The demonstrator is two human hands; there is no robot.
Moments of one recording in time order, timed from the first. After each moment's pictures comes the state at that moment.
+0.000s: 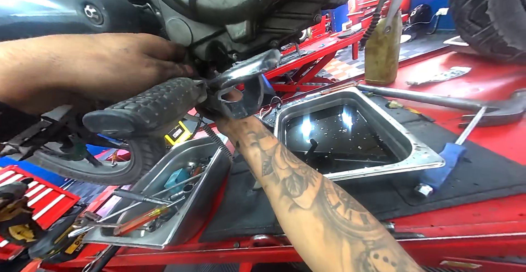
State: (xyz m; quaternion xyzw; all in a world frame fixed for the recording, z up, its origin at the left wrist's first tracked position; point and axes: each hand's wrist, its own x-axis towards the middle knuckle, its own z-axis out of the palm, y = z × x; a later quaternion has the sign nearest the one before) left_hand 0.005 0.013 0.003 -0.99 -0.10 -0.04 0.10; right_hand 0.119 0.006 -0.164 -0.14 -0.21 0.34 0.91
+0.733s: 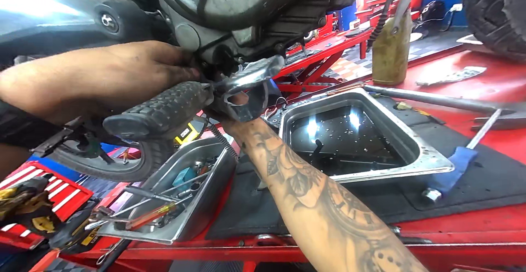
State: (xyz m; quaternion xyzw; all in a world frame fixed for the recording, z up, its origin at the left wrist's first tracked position) left_hand -0.002 0.006 -0.006 -0.99 -0.12 -0.07 0.03; right_hand 0.135 0.042 -0.178 -0.10 -0.27 0.31 0.91
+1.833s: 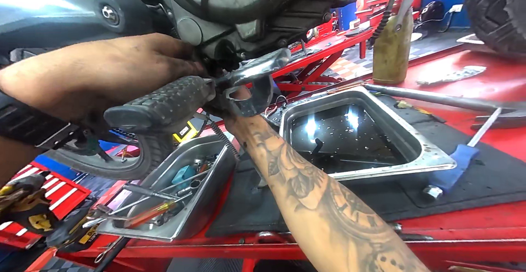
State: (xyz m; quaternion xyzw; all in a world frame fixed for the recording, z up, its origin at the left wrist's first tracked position) left_hand 0.024 0.110 0.003 -1.00 -0.07 -0.06 -0.01; right_hand 0.125 0.027 -0.167 -0.18 -0.22 0.28 0.92
